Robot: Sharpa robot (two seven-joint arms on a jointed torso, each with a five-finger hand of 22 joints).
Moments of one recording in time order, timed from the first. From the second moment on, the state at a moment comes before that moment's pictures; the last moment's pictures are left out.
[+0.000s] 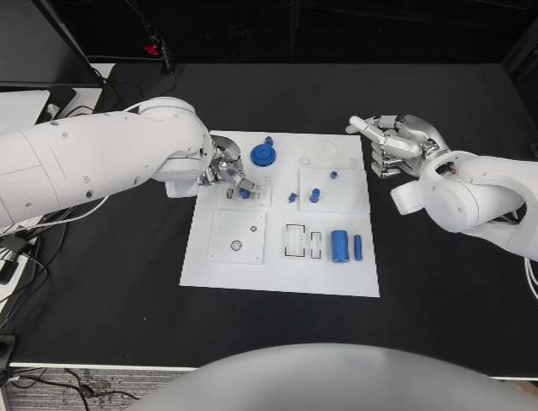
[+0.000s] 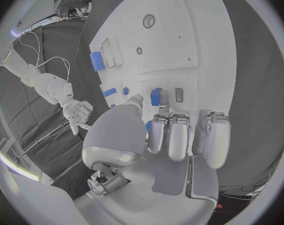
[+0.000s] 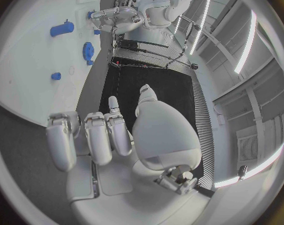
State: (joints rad) left arm 1.47 -0.53 -0.23 1.30 -0.91 0.28 -0.51; left_hand 1.14 0.05 -0.04 0.29 0.28 0.71 0.12 0.59 0.58 1.47 0.06 1.57 1.31 1.47 0.00 1.57 1.31 0.01 1.47 0.11 1.57 1.31; right arm 1.20 -1.04 -0.06 1.67 -0.26 -0.44 0.23; right_hand 1.22 0.05 -0.23 0.29 0.30 0.54 0.16 0.66 0.16 1.46 0.13 1.57 1.31 1.47 0.08 1.57 1.31 0.01 1.46 0.18 1.57 1.31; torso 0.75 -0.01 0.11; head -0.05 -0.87
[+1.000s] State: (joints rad) left arm 1.46 -0.54 -0.24 1.31 -0.91 0.22 -0.52; left_hand 1.10 0.09 -0.16 0.29 0.24 0.70 0.10 0.74 0.69 1.47 0.05 1.57 1.31 1.47 0.00 1.57 1.31 0.01 1.46 0.12 1.57 1.31; right arm 1.20 -1.04 -0.06 1.67 -0.26 -0.44 0.23; right_hand 1.22 0.05 -0.23 0.29 0.30 0.54 0.17 0.66 0.15 1.46 0.13 1.57 1.31 1.47 0.08 1.57 1.31 0.01 1.46 0.18 1.57 1.31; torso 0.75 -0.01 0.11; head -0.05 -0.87
